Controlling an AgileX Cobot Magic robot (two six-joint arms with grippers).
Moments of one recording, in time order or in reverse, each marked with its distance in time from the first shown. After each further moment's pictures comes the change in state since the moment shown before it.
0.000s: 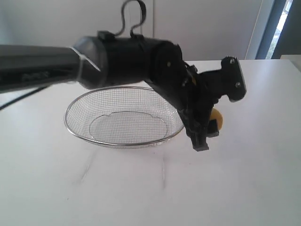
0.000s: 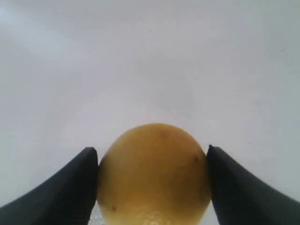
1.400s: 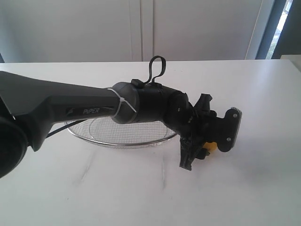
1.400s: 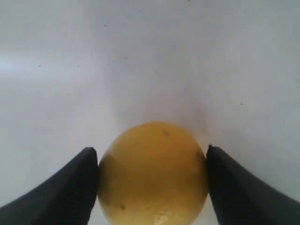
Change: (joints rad) left arm 0.000 0.237 -0.004 0.000 -0.236 0.459; right arm 0.000 0.000 0.000 0.016 0.012 0.000
